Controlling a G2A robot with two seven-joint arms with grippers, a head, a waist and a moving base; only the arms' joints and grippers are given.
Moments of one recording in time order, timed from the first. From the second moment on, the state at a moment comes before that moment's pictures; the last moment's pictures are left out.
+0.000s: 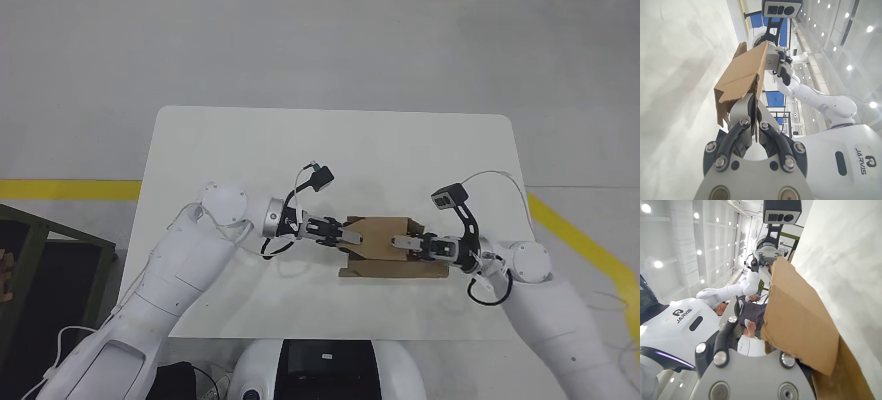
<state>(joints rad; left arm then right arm) 0.76 -1.21 -0.92 -1.31 -0.32 -0.19 -1.28 -1.08 -0.98 1.14 -1.35 0.72 -0.56 1.26</state>
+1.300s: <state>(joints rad) 0.82 -1.20 -1.00 -1.38 -0.58 -0.29 -1.31 -1.03 -0.93 1.04 -1.31 0.66 -0.65 1.17</state>
